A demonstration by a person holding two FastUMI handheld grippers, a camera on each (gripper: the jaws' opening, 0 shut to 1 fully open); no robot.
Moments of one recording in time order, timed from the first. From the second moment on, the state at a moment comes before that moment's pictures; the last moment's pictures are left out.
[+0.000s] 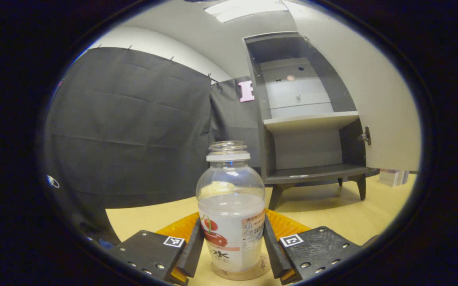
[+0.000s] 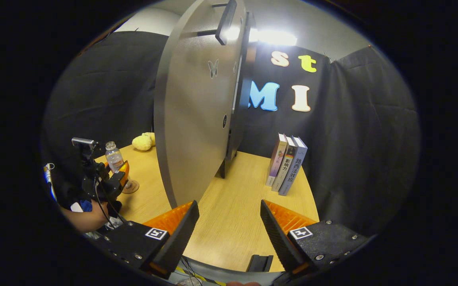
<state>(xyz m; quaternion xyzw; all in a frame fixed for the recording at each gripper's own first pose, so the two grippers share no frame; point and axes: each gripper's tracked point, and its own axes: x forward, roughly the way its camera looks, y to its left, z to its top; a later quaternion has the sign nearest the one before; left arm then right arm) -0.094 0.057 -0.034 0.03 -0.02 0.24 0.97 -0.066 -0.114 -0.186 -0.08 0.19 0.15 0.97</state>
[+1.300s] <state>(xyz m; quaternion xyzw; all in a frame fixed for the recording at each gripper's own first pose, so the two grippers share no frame) -0.097 0.041 0.061 0.05 -0.06 0.17 0.98 -0.075 -0.115 -0.159 -0.01 0.16 0.13 0.98</state>
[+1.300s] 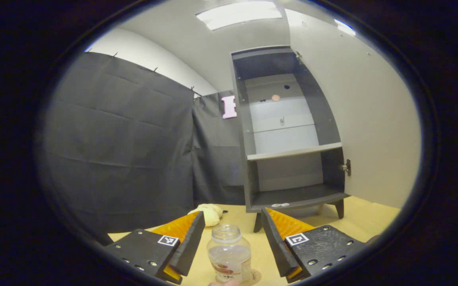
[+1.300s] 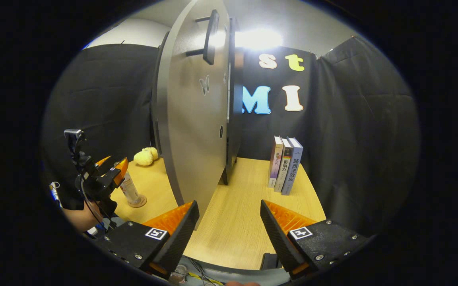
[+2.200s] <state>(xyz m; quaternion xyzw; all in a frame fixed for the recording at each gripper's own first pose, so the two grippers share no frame) -0.135 -0.021 0.259 0.05 -0.02 0.05 1.00 -0.023 -0.148 -0.025 0.08 0.05 0.09 0.99</state>
